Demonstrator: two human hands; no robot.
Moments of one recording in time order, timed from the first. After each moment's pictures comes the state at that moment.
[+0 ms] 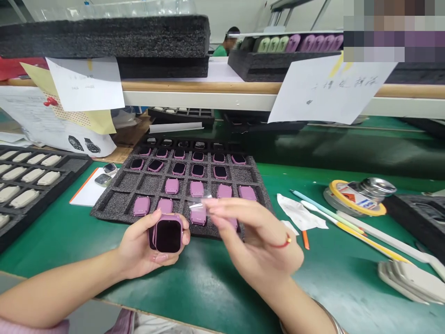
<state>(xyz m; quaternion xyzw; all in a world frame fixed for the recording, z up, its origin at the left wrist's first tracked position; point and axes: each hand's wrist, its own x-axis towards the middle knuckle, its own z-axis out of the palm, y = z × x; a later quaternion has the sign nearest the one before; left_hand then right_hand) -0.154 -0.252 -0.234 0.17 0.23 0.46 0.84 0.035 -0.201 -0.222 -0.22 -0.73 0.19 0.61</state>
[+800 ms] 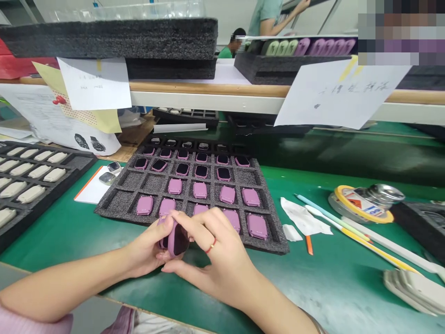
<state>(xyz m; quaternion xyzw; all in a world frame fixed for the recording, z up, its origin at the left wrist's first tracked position) -0.149 -0.254 -0.242 0.31 0.31 0.47 0.77 0.020 -0.215 -0.229 -0.19 -0.88 0.15 0.41</state>
